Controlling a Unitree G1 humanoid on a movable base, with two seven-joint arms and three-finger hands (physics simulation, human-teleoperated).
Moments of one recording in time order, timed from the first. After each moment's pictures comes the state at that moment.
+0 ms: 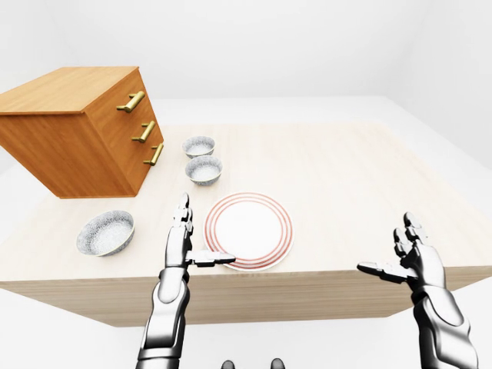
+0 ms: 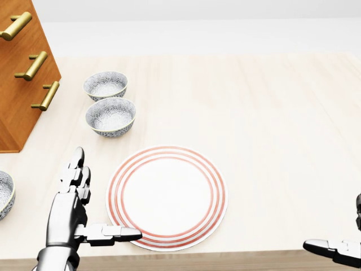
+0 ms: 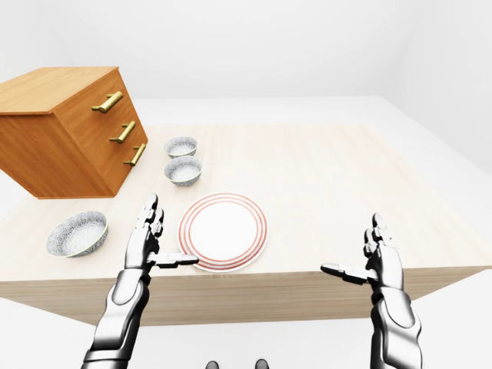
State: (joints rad) left arm 0.00 0.02 0.03 0.02 0.03 -0.01 -0.01; right arm 0.09 -0.21 -0.51 0.06 0.12 0.08 0.22
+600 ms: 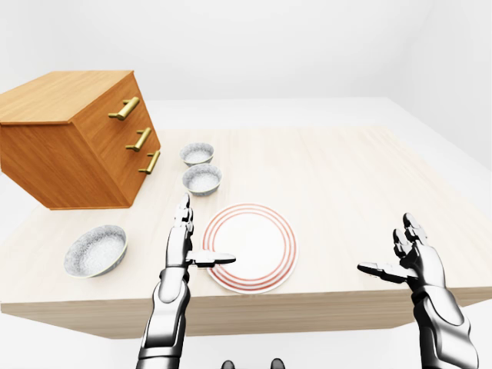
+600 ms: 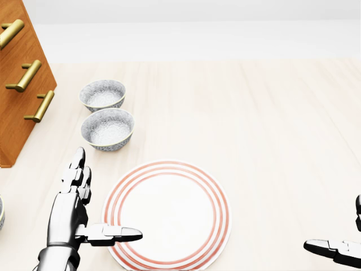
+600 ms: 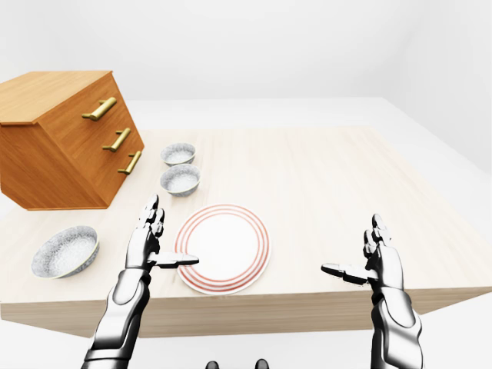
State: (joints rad) left arm 0.00 0.02 0.03 0.04 0.04 -0.02 -0.01; right arm 0.08 -0.21 -0.51 0.07 0.12 0.08 0.22
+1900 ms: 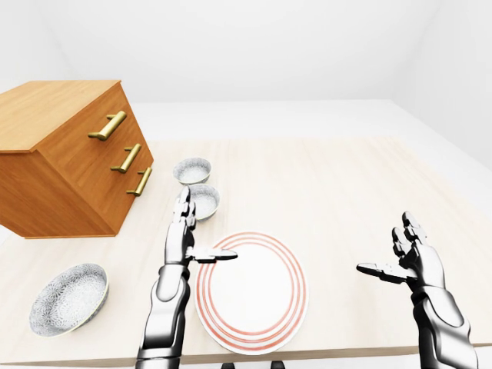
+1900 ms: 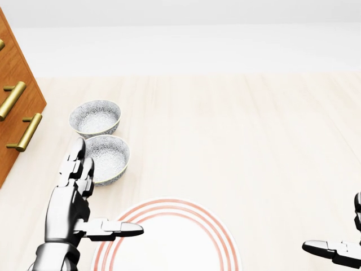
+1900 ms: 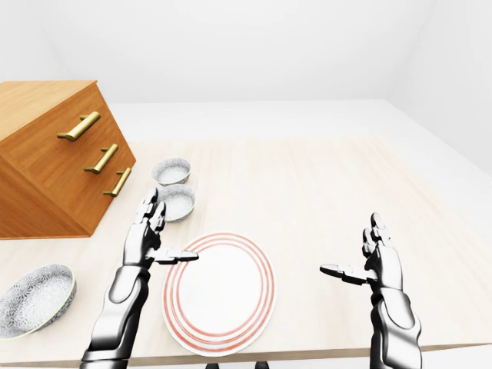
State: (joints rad) left arm 0.00 0.01 0.03 -0.04 -0.03 0.00 -0.05; right arm 0.09 -0.20 -0.51 0.05 0.12 0.07 0.23
